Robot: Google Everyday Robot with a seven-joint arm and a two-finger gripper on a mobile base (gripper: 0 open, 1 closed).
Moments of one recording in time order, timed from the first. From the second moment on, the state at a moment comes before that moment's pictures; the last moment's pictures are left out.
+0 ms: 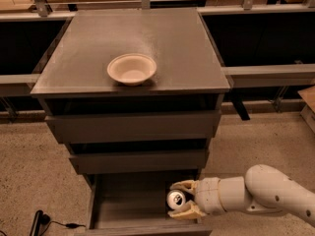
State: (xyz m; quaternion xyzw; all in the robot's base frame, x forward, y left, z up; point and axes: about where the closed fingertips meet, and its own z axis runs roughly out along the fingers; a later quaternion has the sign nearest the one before) arm 0.387 -0.061 0.590 -0.59 0.66 0.27 0.37
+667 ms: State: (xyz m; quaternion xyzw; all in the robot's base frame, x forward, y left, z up) arm 0.419 -0.082 0.689 -0.59 0.67 0.27 0.37
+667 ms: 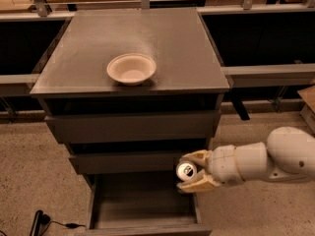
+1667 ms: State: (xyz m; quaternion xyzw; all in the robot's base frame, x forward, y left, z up) arm 0.480 -0.114 0.831 -0.57 0.66 0.34 0.35
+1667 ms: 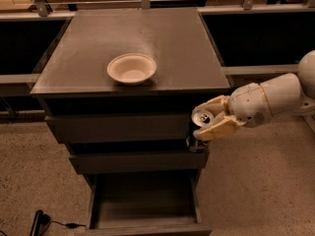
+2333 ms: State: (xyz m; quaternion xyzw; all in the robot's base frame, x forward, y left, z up) arm 0.510 -0.092 0.870 -0.58 0.68 0.29 0.35
